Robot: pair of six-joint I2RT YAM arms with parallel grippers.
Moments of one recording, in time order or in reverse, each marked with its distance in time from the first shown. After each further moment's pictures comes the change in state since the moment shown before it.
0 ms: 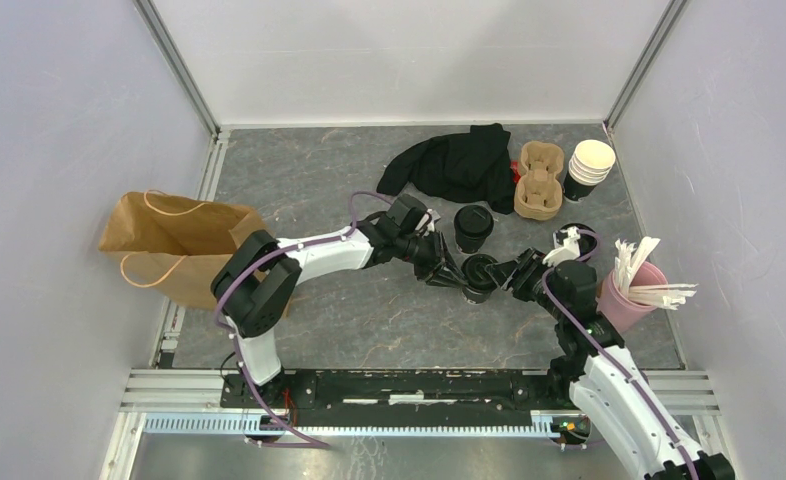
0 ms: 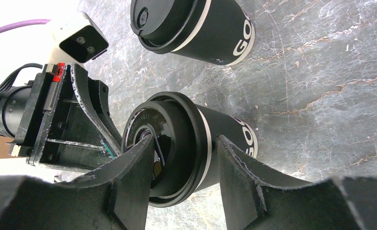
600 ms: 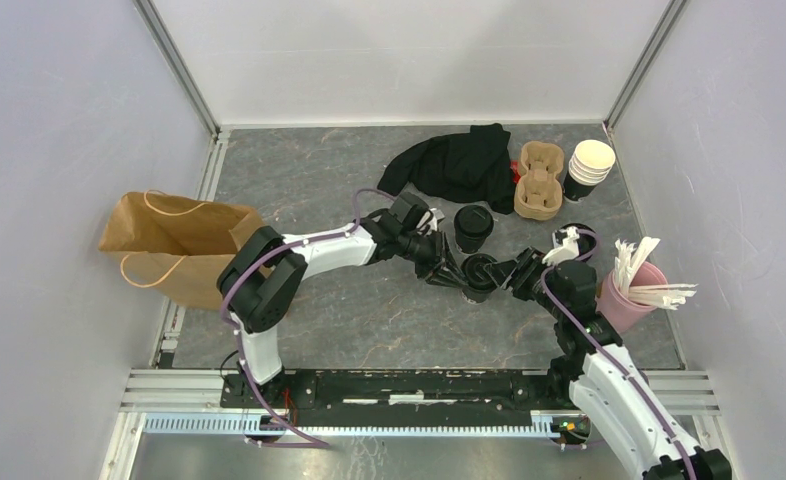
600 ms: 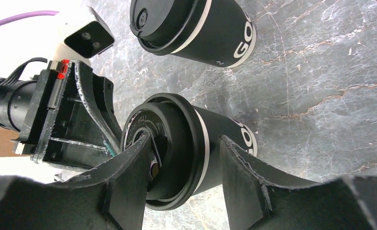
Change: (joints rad) left arm 0.020 0.053 0.018 0.007 0.057 0.052; right arm -0.022 0.025 -0.026 0.065 -0.024 0.000
